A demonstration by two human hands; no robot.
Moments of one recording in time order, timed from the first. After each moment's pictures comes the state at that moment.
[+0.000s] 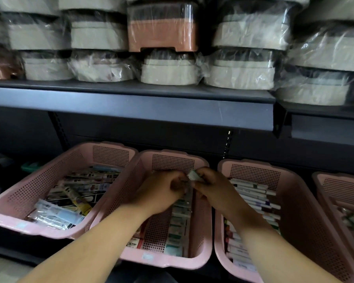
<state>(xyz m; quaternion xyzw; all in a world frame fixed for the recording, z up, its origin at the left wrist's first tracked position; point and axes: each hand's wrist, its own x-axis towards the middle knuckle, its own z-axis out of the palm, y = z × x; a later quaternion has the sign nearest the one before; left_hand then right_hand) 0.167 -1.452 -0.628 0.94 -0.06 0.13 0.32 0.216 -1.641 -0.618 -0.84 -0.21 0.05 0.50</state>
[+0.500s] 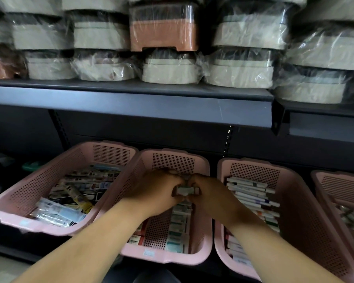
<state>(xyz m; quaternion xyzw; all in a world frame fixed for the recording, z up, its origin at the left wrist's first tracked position) 0.152 -1.453 -0.608 0.98 -0.11 0.10 0.12 0.197 -1.641 -0.612 -0.90 -0.33 0.01 0.29</state>
